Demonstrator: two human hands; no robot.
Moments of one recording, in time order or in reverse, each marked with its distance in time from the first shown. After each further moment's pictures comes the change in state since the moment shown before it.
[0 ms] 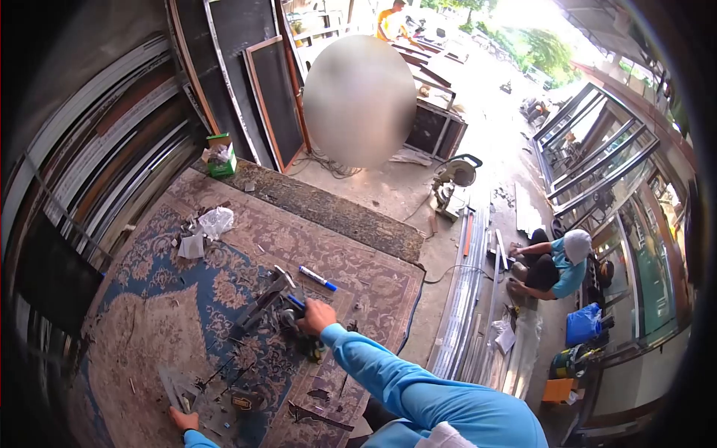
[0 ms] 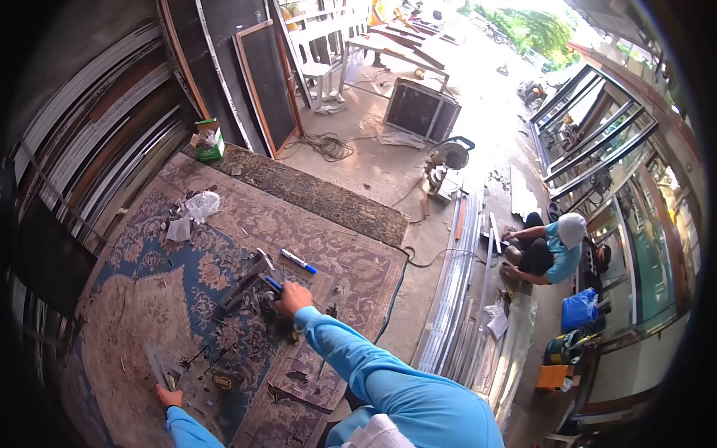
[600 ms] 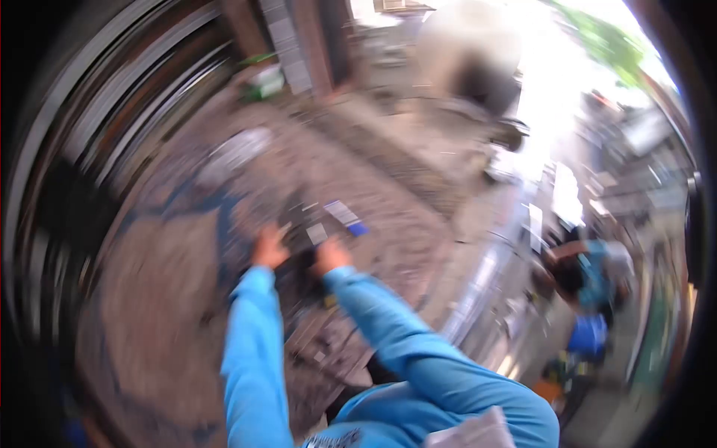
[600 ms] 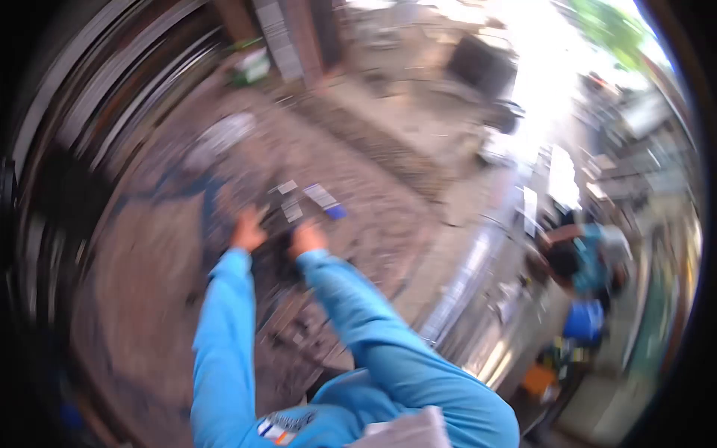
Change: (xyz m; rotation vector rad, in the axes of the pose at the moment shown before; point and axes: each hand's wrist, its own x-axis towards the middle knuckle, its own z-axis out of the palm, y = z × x) left_hand -0.056 0.405 0.090 -0.076 -0.237 0.921; right_hand 0.018 -0.009 0.048 -0.138 -0.092 -0.014
